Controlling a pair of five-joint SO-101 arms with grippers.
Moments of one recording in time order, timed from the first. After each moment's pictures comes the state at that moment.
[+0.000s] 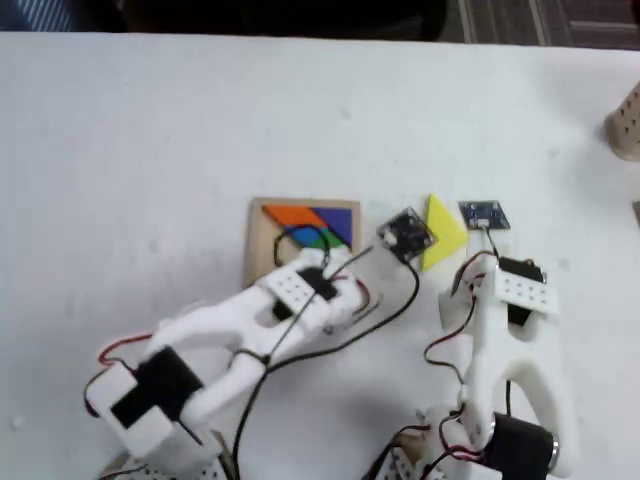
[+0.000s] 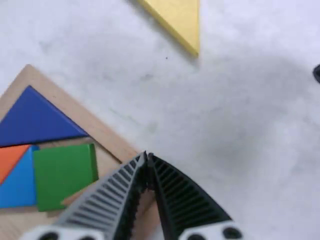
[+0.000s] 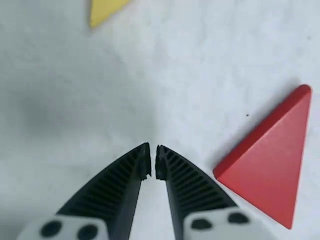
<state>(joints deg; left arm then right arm) 39.1 4.2 39.5 25.9 -9.5 13.8 -19.7 53.7 58.5 23.3</state>
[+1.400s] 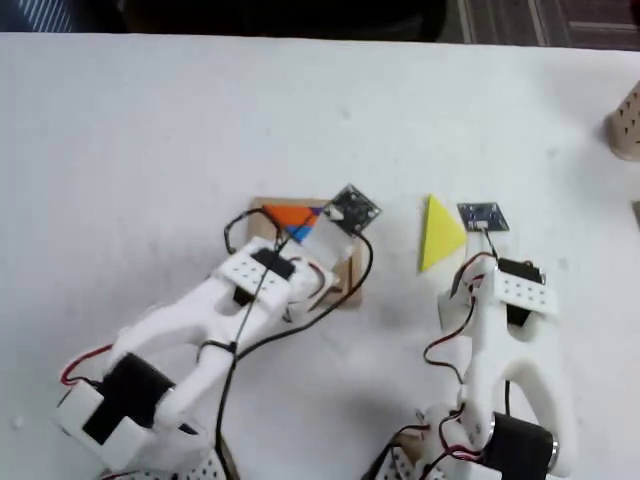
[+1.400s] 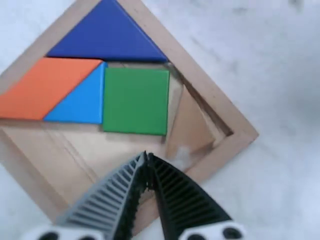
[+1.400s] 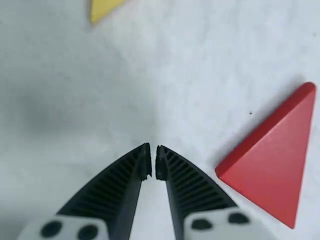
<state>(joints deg) 28.4 -2.7 44.3 35.6 -9.5 13.9 -19.8 54.2 58.5 23.3</state>
